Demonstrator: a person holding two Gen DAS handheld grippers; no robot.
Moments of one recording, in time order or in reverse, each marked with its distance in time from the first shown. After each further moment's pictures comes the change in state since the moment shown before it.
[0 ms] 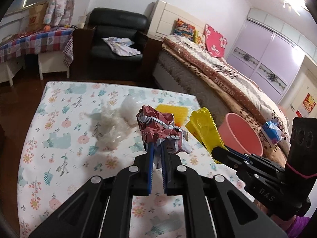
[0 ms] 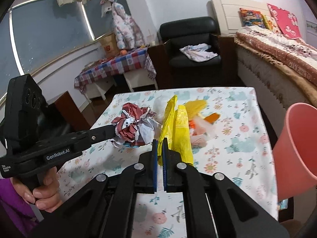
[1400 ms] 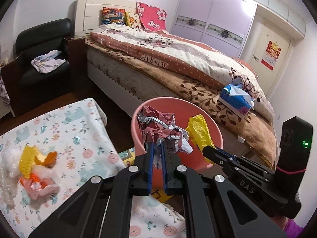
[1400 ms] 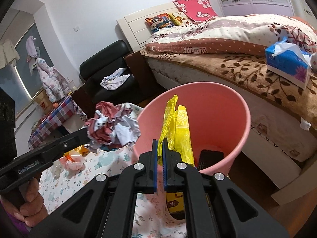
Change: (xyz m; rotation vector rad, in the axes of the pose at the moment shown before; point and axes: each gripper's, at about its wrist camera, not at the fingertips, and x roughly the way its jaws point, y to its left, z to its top) left arm 0.138 -0.246 0.014 0.363 0.128 -0.235; right arm -0.092 -0.225 -0.043 0.425 -0.175 -0.350
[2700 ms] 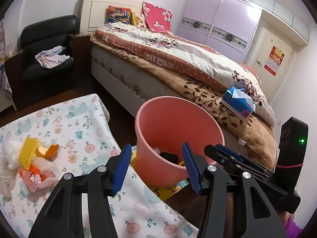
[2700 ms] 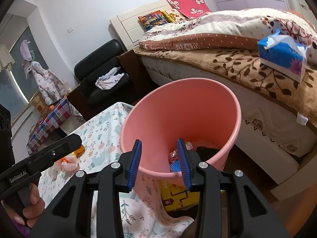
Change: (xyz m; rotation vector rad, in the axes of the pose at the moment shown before) left arm -0.014 0.012 -0.010 -0.050 -0.021 0.017; right arm -0.001 -0.003 -0.001 0.013 0.014 -0.016
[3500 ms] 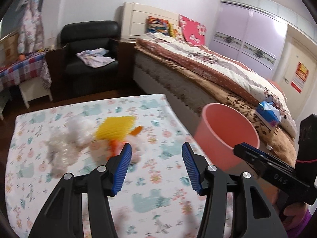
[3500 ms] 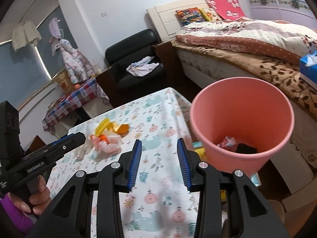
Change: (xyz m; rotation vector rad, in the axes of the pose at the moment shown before) left arm -0.094 0.102 -0.049 -0.118 -0.086 0.227; right arm -0.001 0.103 -0.031 -0.162 0.057 0.167
